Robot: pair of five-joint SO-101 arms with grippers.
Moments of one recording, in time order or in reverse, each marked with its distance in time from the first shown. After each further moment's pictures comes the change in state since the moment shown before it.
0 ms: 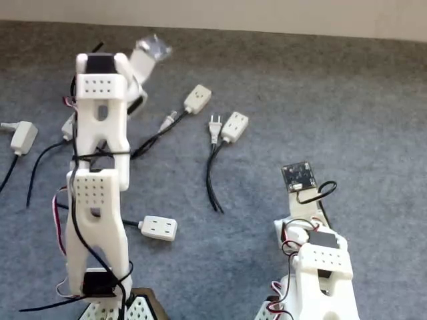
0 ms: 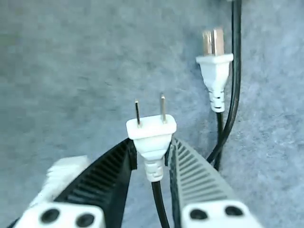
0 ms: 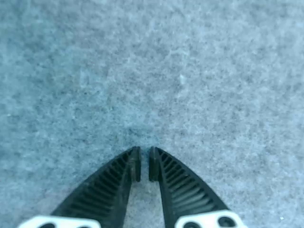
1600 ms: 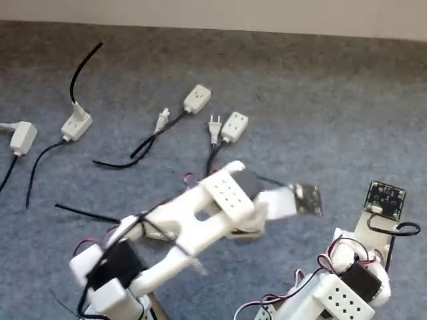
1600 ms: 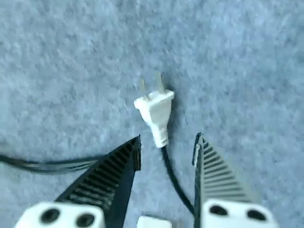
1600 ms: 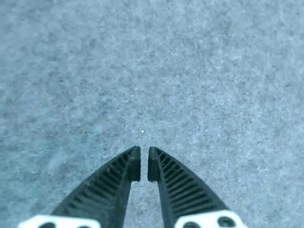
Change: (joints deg) left arm 52.8 -49.8 86.4 -25.9 8.4; right arm 36.5 -35.3 -7.2 28.5 1.9
